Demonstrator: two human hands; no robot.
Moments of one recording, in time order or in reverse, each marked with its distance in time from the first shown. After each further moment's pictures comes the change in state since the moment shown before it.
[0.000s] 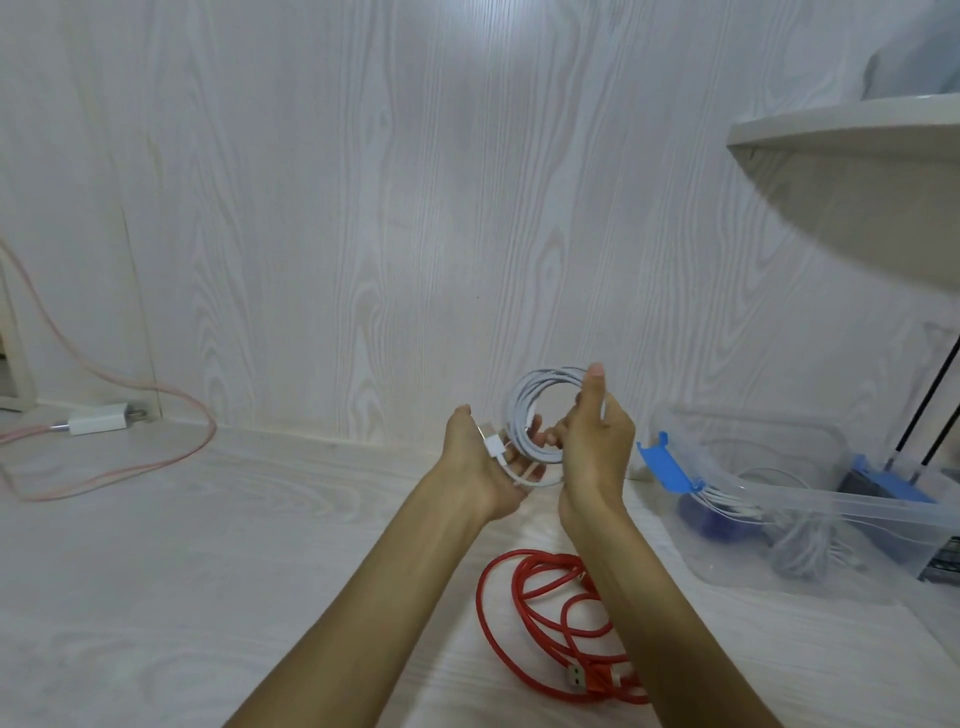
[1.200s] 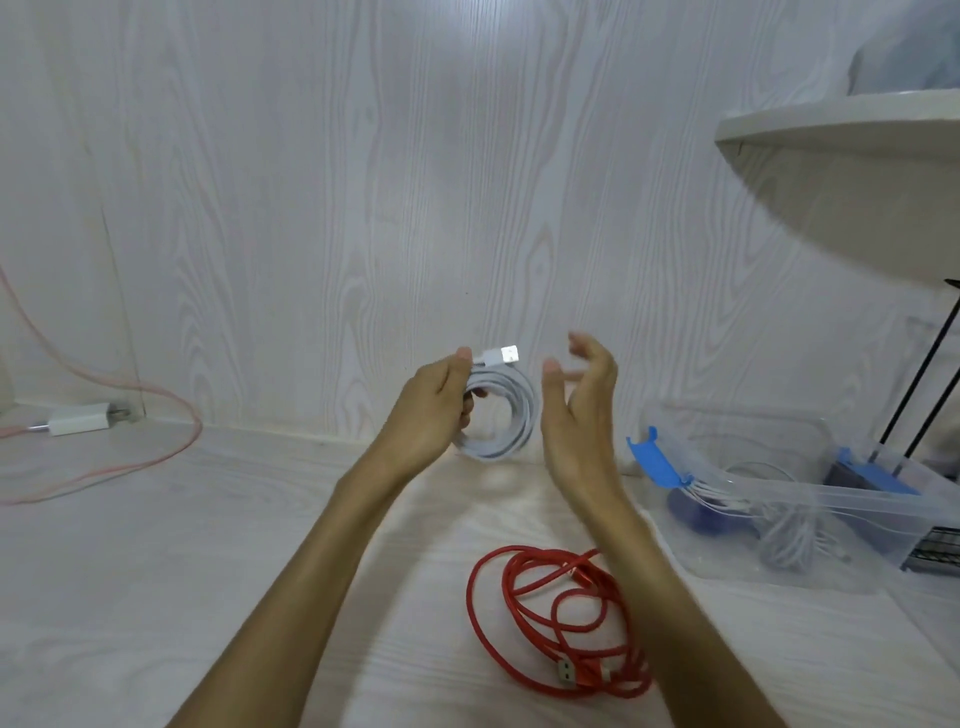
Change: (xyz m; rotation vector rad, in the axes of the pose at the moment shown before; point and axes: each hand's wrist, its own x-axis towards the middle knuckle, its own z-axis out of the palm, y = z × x) left_hand -0.001 0.038 -0.019 1.093 -0.019 0.900; right_hand 0.005 -0.010 -0.013 -0.402 -0.303 -0.435
